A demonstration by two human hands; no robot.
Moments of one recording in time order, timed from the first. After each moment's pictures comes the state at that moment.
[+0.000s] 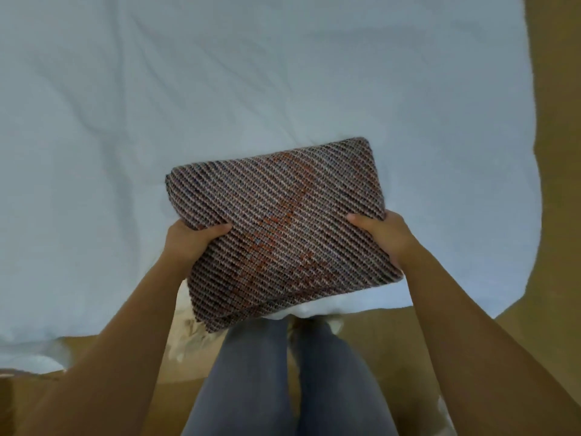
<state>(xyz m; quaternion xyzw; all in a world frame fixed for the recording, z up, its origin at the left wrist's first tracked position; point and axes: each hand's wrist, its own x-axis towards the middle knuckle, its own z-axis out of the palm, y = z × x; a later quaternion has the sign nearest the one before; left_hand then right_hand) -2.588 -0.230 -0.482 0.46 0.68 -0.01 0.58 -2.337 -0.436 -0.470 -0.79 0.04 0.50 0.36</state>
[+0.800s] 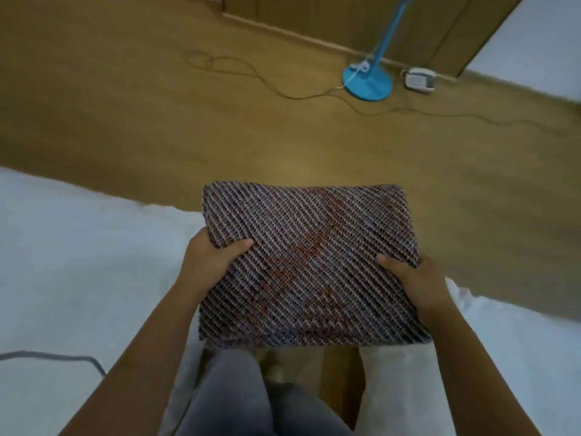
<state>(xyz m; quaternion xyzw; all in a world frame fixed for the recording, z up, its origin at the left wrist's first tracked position) -2.288 -0.755 -0.303 0.80 0.05 -0.24 0.55 -2.442 -1.031 -0.283 -0.70 0.43 -0.01 0.57</state>
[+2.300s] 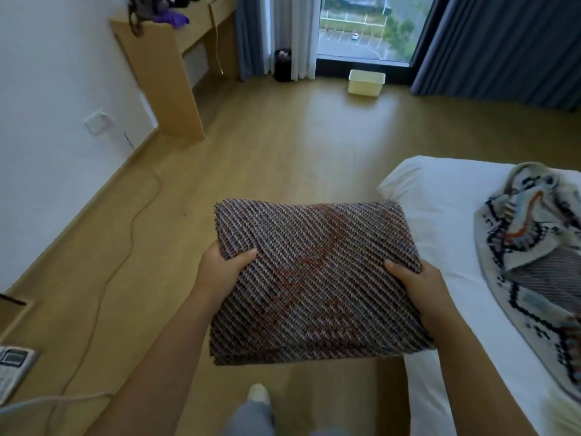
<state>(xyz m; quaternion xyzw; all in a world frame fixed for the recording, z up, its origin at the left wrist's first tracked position) -2.297 -1.987 -0.226 0.55 -0.54 -0.56 0.31 -2.562 -1.826 -0.235 -0.22 0.74 -0.54 0.34</state>
